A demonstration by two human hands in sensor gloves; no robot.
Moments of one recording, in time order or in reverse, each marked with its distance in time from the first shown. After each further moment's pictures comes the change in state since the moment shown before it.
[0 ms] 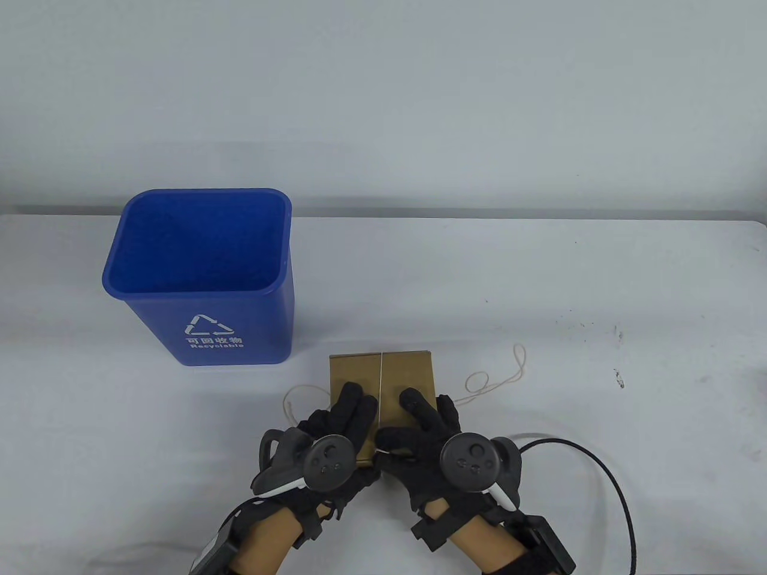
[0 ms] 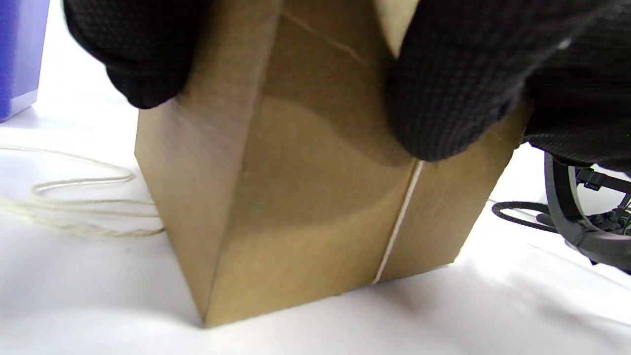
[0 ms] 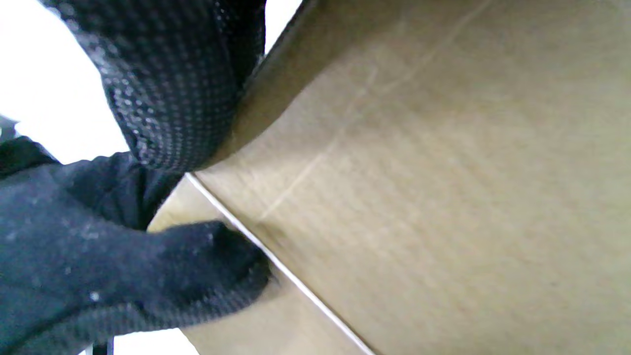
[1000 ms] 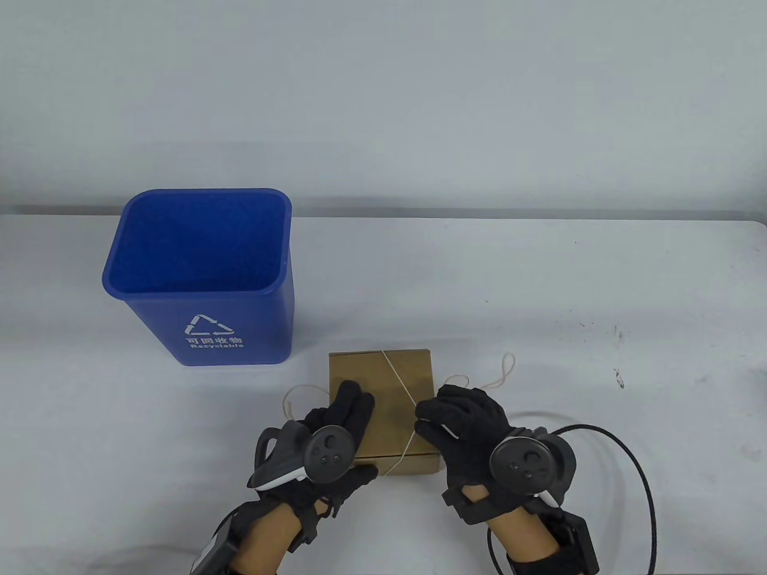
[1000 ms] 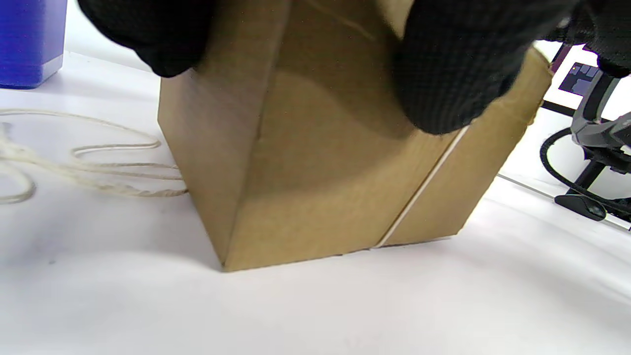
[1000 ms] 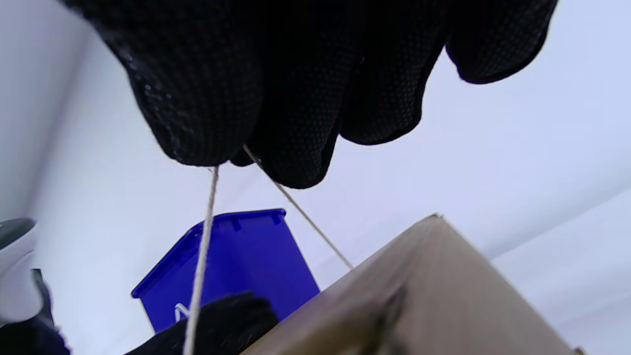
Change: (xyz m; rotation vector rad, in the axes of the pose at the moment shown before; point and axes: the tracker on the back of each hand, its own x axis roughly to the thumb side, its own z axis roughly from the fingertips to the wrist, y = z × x) left_hand -0.007 -0.001 -0.002 -0.109 0.052 0.025; right_hand 0.002 -0.071 0.004 -0.288 -0.172 0.110
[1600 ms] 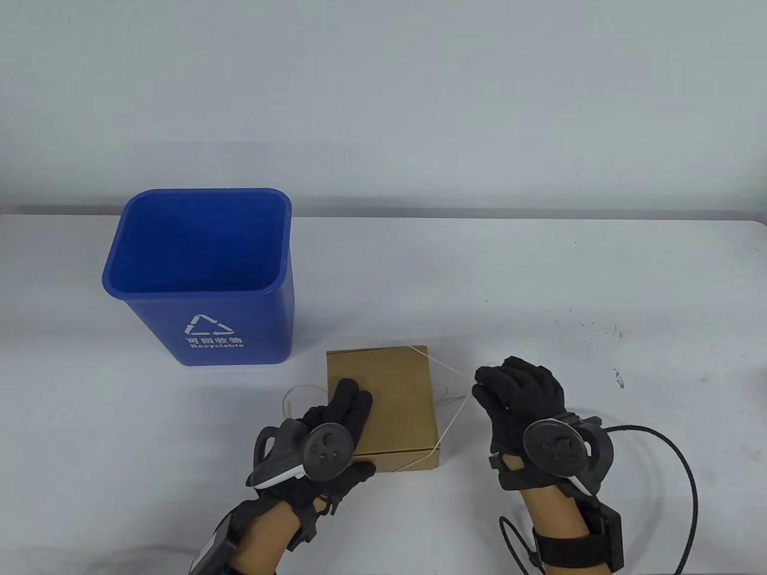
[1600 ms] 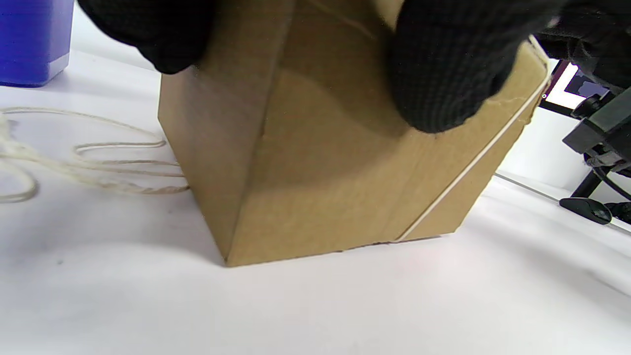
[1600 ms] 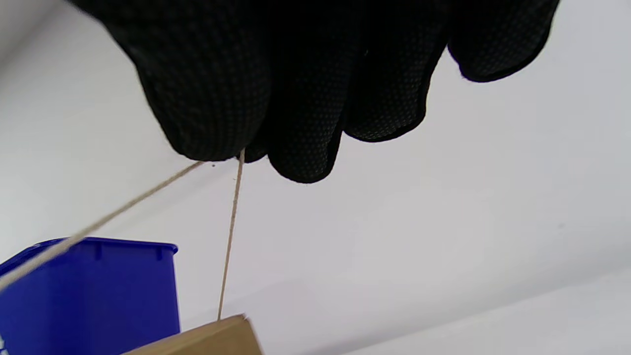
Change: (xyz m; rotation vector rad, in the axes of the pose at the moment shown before) left_hand -0.004 0.000 0.000 -0.001 0.010 0.008; right_hand -0.039 -0.039 -0.007 -0.149 0.062 0.322
